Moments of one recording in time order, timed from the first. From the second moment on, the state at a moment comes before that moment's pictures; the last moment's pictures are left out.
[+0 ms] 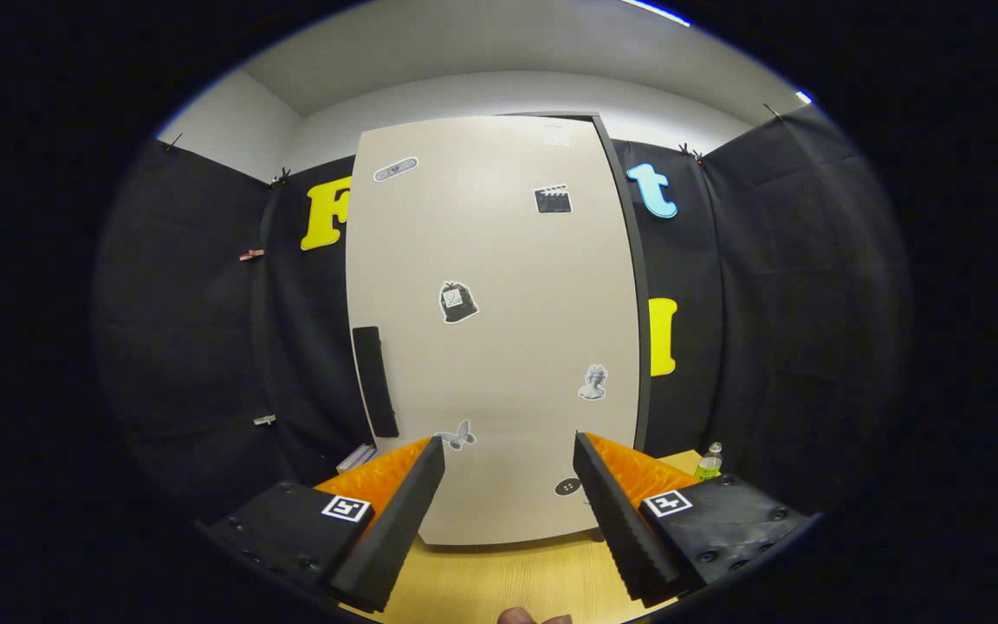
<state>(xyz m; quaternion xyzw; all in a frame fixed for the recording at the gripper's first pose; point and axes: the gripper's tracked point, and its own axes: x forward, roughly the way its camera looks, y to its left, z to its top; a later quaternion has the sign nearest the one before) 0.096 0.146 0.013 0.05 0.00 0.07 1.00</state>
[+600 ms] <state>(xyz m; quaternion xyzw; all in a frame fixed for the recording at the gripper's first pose) 0.098 0.138 0.009 0.04 0.00 0.06 1.00</state>
